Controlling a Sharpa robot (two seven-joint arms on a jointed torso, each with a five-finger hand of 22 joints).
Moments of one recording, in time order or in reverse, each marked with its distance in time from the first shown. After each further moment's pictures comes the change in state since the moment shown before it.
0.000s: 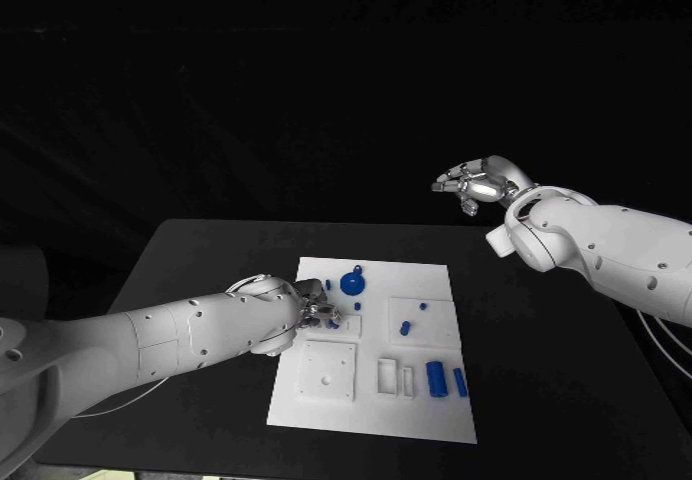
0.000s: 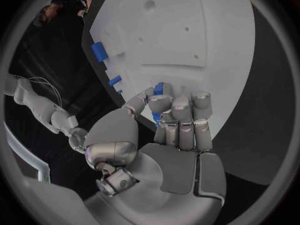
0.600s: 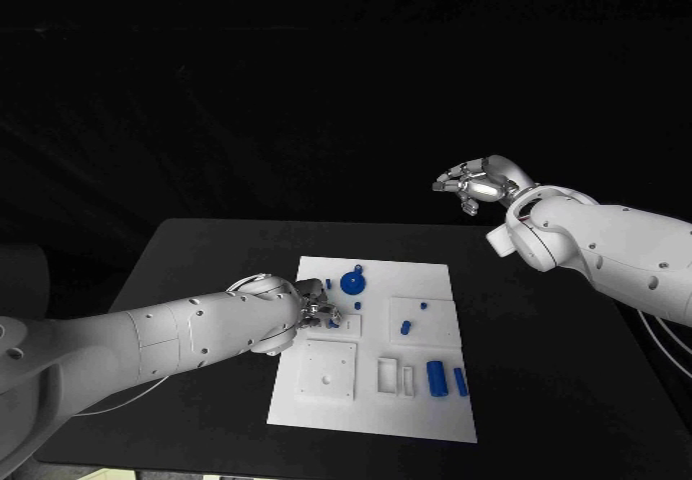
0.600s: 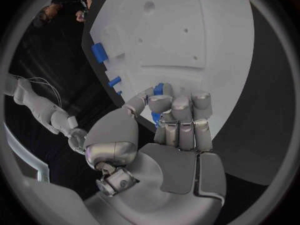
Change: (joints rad) left arm 0.000 0.000 0.000 -0.001 -0.001 0.009 -0.002; left_hand 0.000 0.000 0.000 0.000 -0.008 0.000 0.000 -0.007 0.028 0.000 0.000 0.004 -0.007 -0.002 -0.002 0.003 -0.003 -0.002 0.000 0.000 0.004 0.000; right arm 0.000 0.000 0.000 0.001 0.000 0.002 0.000; right_hand 0.000 0.000 0.000 0.000 0.004 -0.001 0.002 0.000 0.000 0.000 0.000 0.000 -0.001 0.000 0.000 0.000 -0.001 0.000 0.002 0.002 0.000 0.000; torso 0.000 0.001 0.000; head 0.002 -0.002
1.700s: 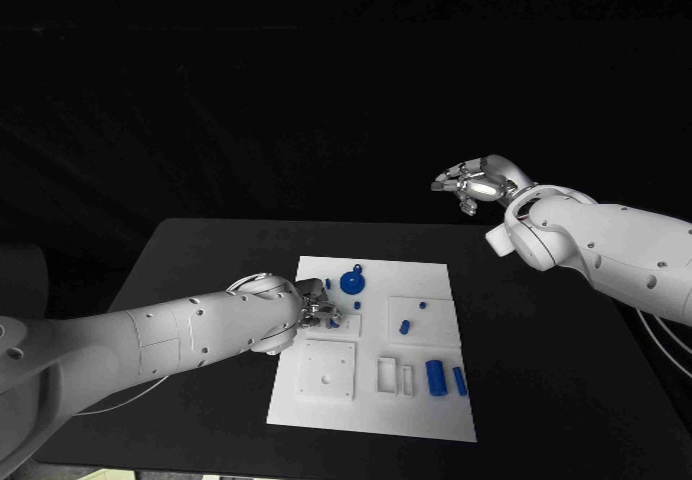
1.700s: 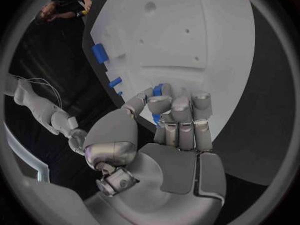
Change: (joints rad) left arm 0.001 0.005 0.001 -0.002 -0.002 0.012 0.000; left_hand -0.020 -0.001 0.000 0.014 0.018 0.005 -0.005 0.025 0.034 0.003 -0.004 0.022 -0.016 0.007 0.000 0.013 -0.006 -0.006 -0.002 -0.002 0.004 0.000; right arm 0.000 0.001 0.000 0.000 0.000 0.005 -0.001; right_hand -0.004 0.004 0.000 0.000 0.010 0.001 -0.001 0.000 -0.002 0.000 0.000 0.000 -0.003 0.000 0.000 0.000 -0.001 0.000 0.002 0.002 -0.004 0.000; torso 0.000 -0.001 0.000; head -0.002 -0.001
